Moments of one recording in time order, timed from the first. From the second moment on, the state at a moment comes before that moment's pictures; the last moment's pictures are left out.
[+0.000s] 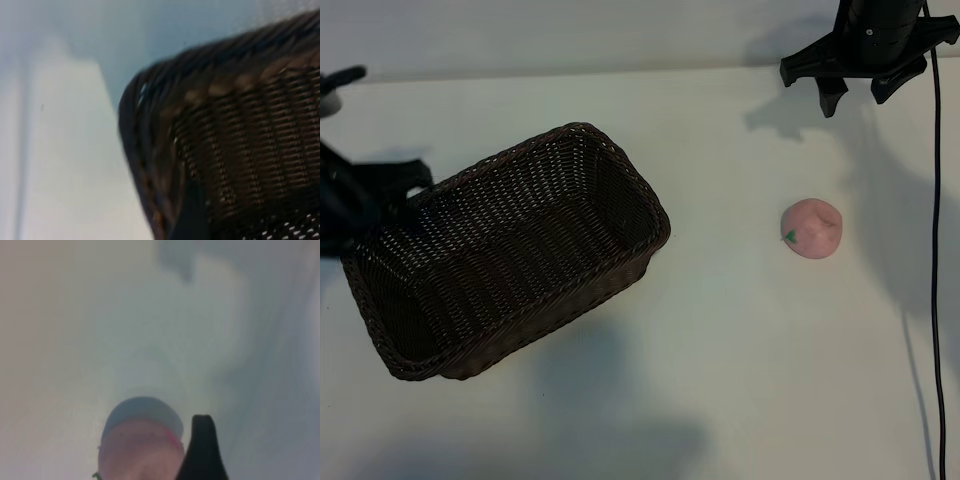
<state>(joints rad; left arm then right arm) -0.10 1.39 -0.91 -0.04 0.77 -0.43 0.34 2.12 -1.90 -0.10 1.22 0.12</state>
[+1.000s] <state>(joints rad) -0.10 1.50 -0.68 0.01 0.50 -0.70 0.34 2.12 -1.90 -0.10 1.22 0.12</state>
